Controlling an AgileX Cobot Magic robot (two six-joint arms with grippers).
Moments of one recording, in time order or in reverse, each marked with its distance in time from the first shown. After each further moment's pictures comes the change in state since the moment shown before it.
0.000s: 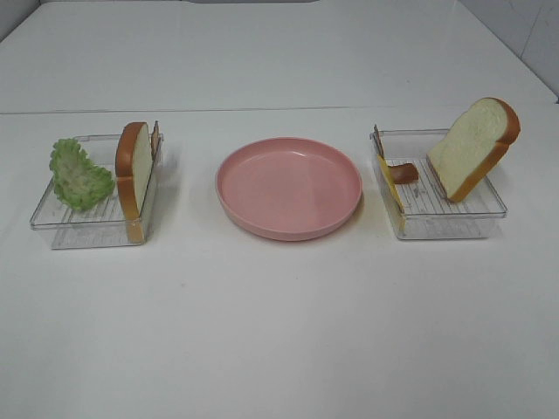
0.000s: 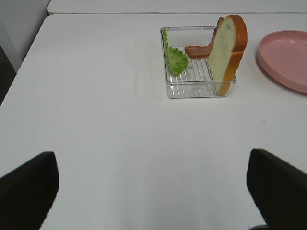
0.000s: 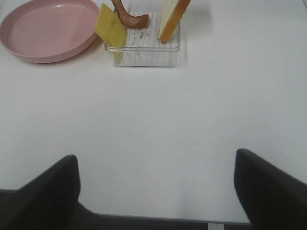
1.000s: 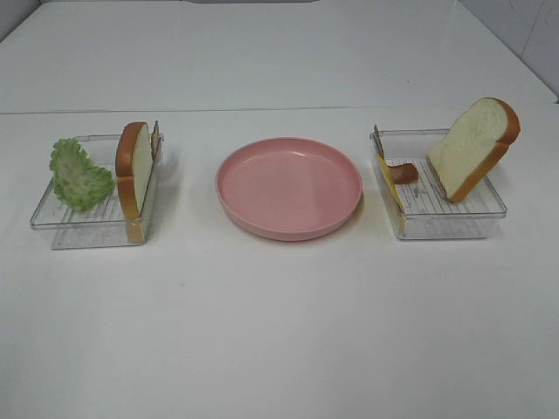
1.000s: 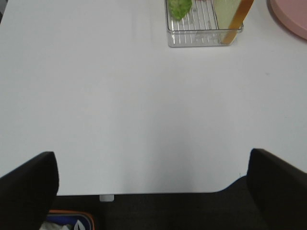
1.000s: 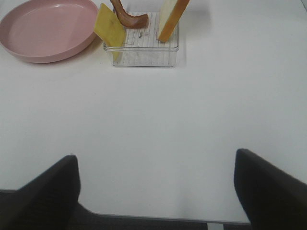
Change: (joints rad) left arm 0.000 0.338 -0.156 0.000 0.137 -0.009; right arm 0.000 0.000 0.000 0.000 0.000 0.000
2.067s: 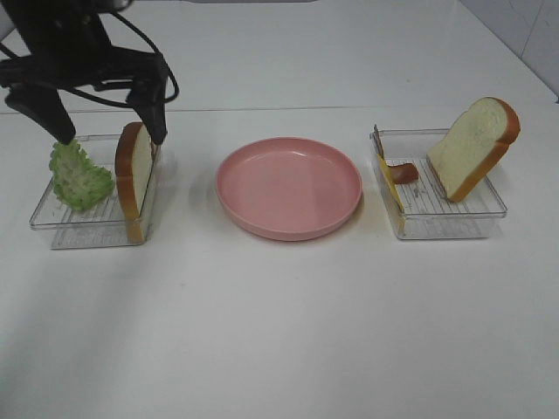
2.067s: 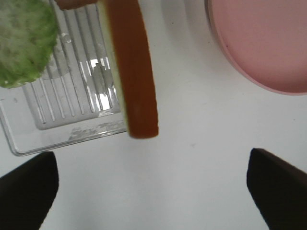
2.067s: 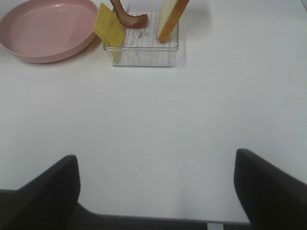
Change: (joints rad) left arm -0.359 1.655 -1.032 -0.065 -0.003 -0.177; right arm 0.000 0.000 0.000 0.000 0.000 0.000
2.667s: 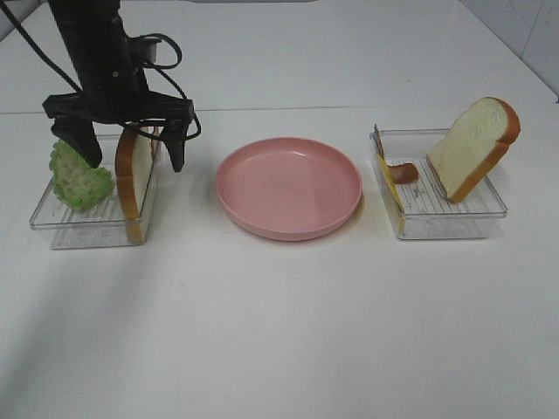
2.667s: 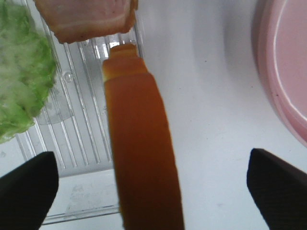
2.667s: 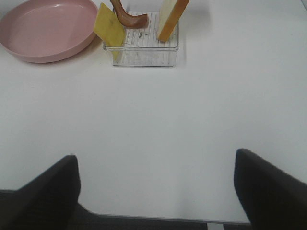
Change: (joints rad) left arm -0.004 0.246 -0.180 0.065 0.002 -0.037; right arm 0.000 0.000 0.000 0.000 0.000 0.000
